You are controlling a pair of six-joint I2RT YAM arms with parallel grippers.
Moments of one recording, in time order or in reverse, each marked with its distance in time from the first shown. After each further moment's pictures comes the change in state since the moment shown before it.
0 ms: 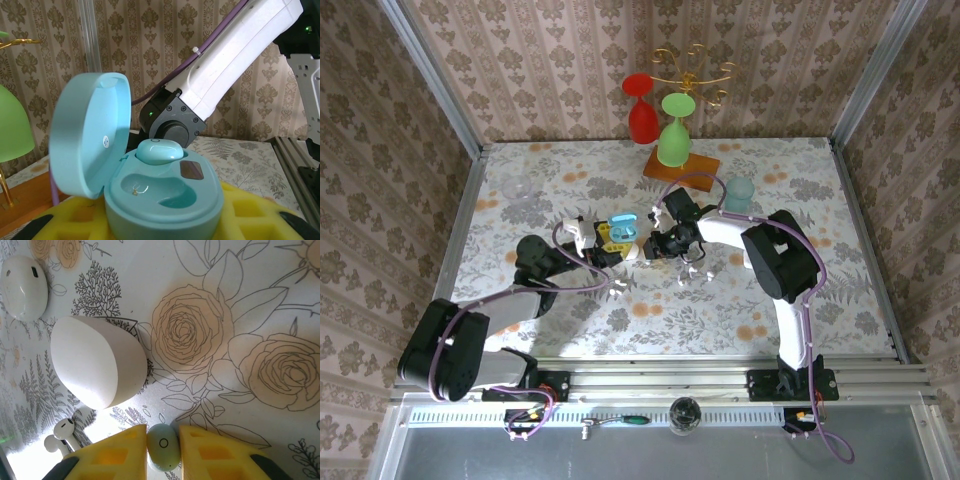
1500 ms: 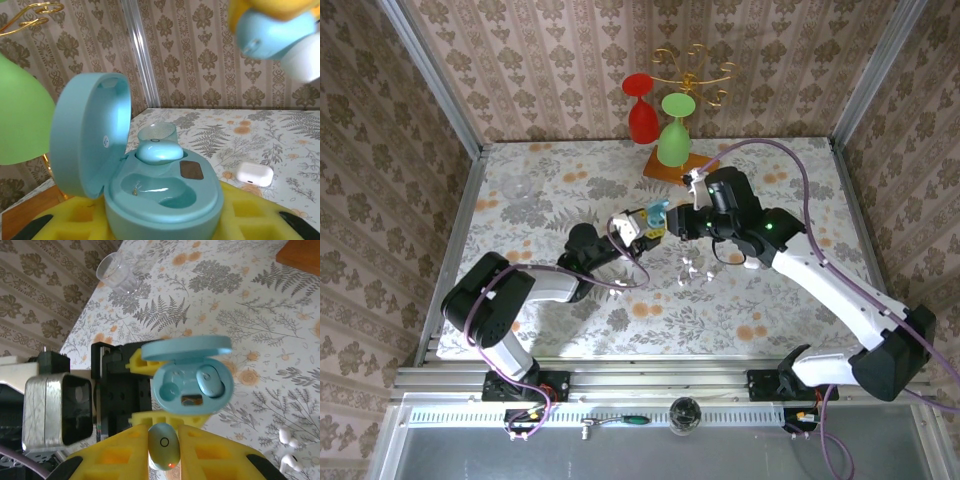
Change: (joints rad) left arm -0.242 0.345 0.204 -0.007 -0.453 0.307; right arm 0.098 -0.754 -0.056 -0.200 0.346 0.119
